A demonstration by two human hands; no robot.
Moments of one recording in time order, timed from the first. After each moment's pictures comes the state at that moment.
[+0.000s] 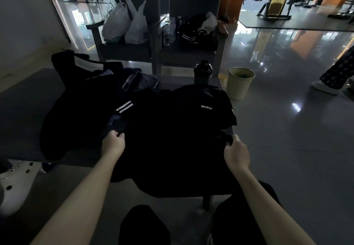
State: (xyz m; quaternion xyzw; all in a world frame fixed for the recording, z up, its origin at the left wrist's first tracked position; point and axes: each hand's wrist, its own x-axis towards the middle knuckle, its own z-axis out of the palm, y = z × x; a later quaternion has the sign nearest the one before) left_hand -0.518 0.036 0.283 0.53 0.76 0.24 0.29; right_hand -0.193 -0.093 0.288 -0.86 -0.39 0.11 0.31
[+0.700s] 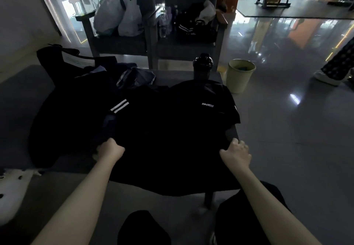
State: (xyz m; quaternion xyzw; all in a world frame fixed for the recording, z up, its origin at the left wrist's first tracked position) left_hand -0.526 0.065 0.251 0.56 0.80 0.03 0.24; right_hand -0.181 -0.066 0.260 -0.89 -0.40 0.18 0.12
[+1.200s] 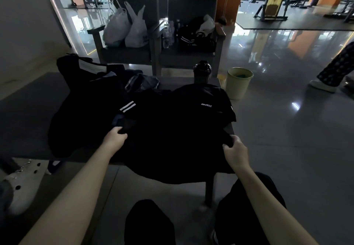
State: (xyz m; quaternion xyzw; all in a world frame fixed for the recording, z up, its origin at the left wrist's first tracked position) left_hand -0.533 0.017 0.313 0.58 0.71 0.22 0.34; right_hand -0.204 -0.124 0.297 -0.79 -0.38 0.25 0.40
